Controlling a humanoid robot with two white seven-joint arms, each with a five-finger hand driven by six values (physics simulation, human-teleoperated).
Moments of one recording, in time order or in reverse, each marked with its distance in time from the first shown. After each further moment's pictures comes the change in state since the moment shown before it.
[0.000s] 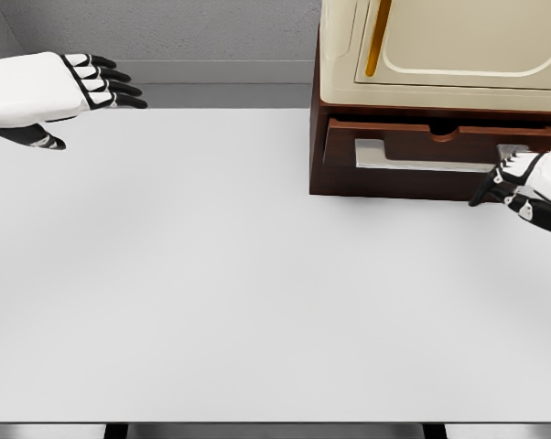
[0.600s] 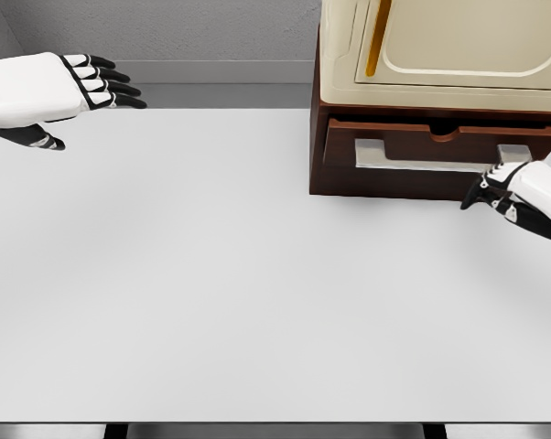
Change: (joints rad) left arm 0.002 0.000 0.000 0.004 -0.001 0.000 0.000; right arm -0.106 0.068 0.094 0.131 0.095 0.000 0.003
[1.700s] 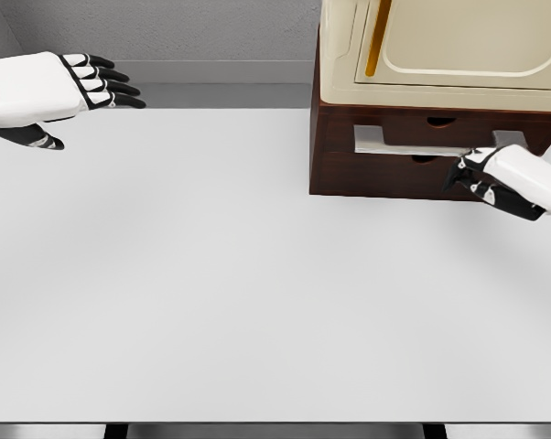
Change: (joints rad) left arm 0.000 0.003 0.001 -0.001 0.001 0.000 0.000; right arm -0.167 0.027 0.144 0.067 0.021 0.005 0.007
